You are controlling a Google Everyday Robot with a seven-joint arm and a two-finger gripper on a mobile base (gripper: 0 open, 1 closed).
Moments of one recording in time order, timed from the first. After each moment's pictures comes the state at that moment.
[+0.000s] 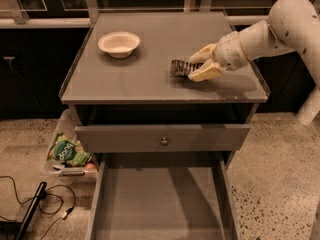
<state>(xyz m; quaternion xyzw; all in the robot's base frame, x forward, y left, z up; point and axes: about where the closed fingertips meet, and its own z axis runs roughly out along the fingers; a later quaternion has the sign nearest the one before) 0.675 -0.137 0.864 -0.64 0.63 0.18 0.41</state>
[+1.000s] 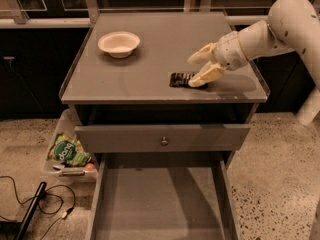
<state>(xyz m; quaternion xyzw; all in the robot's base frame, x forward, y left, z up) 0.675 -0.137 0.864 -0.64 0.63 0.18 0.41</state>
